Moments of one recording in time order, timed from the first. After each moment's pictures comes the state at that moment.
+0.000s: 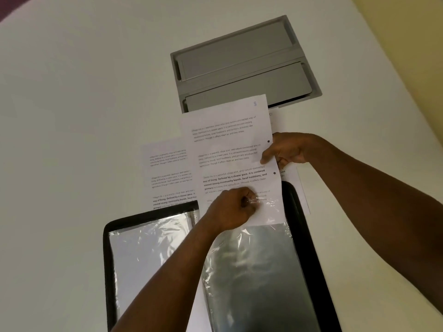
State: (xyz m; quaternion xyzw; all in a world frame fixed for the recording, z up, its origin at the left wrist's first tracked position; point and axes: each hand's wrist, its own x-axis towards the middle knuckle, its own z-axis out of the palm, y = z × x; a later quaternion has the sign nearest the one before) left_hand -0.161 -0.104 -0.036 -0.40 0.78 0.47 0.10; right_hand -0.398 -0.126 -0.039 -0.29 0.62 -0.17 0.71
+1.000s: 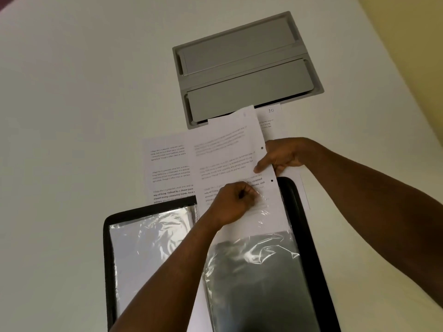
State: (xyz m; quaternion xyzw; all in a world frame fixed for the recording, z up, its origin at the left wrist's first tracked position) left_hand -0.160 -0.098 -0.034 -0.46 0.68 0.58 0.02; right_hand -0.376 -0.119 -0.040 -0.33 0.60 -0.09 0.72
